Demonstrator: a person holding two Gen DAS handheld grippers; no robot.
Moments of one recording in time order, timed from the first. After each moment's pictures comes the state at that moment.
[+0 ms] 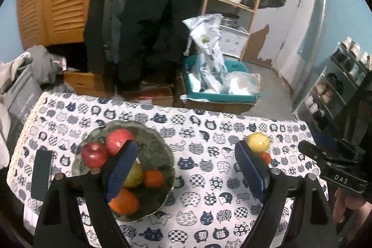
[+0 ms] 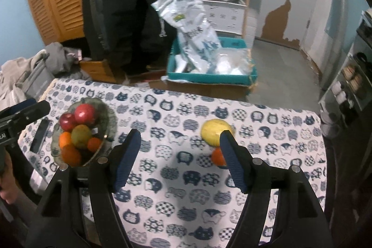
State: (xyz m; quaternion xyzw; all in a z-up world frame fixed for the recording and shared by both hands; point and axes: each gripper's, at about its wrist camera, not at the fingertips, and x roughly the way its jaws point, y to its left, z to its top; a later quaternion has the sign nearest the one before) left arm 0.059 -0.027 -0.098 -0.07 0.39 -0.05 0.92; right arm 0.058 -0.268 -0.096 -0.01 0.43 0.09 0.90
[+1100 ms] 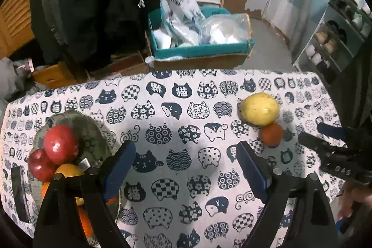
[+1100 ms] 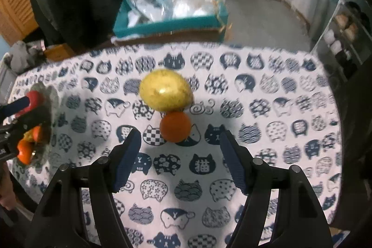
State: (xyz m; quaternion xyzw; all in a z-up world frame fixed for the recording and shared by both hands) left arm 0.140 -0.125 -0.205 0.01 0.50 -0.10 0.86; right arm 0.106 -0.345 -0.219 0.04 0.54 0.03 0.84
